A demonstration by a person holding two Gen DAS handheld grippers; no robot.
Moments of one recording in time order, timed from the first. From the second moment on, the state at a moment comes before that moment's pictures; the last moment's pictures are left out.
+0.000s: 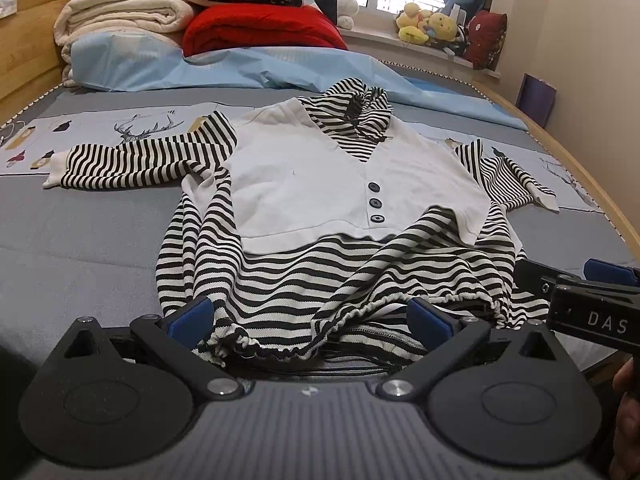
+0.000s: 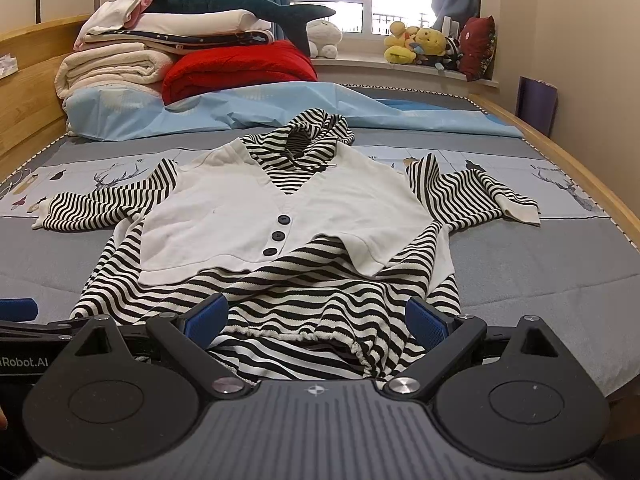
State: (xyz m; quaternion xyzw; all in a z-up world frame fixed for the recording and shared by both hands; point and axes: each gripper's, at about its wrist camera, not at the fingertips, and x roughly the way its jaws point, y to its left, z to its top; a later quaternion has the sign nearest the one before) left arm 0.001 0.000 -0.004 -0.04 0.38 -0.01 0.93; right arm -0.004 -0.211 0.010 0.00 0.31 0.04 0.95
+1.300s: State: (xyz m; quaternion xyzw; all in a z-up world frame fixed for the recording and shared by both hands) left arm 0.004 -0.001 -0.008 -0.05 0.39 0.00 0.92; right arm -0.001 -0.209 0.007 0.00 0.33 0.04 0.94
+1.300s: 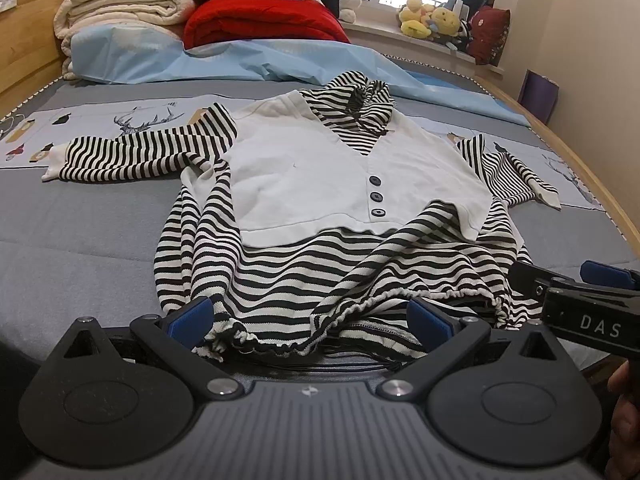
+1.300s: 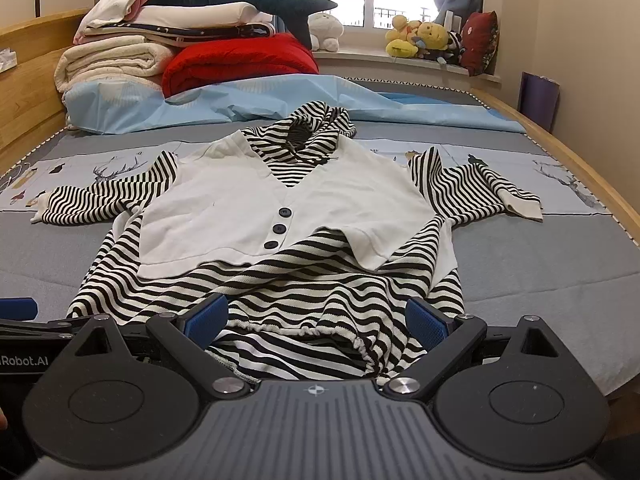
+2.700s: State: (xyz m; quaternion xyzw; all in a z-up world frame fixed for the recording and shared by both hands) left arm 0.253 0.300 -0.026 -0.19 0.33 0.18 0.91; right arm 0.158 -0.181 0.067 -0.01 0.22 0.11 0.97
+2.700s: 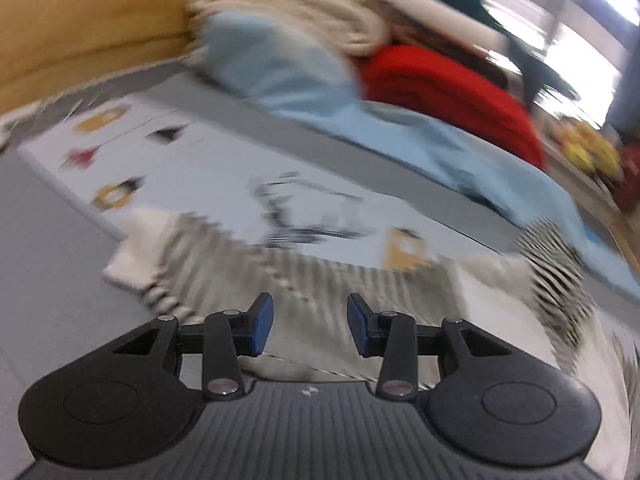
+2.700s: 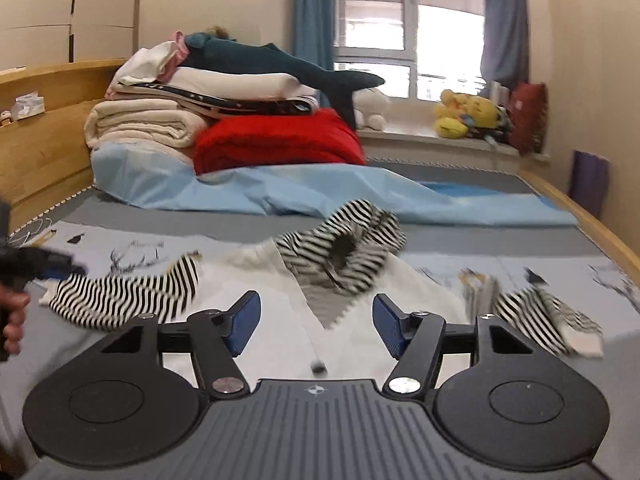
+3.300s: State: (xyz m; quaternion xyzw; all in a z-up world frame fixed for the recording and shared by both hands) left arm 0.264 0.407 -0.094 -0.33 0.33 0.29 0.83; right arm 0.280 -0.131 0.011 0.02 0.30 0.17 0.94
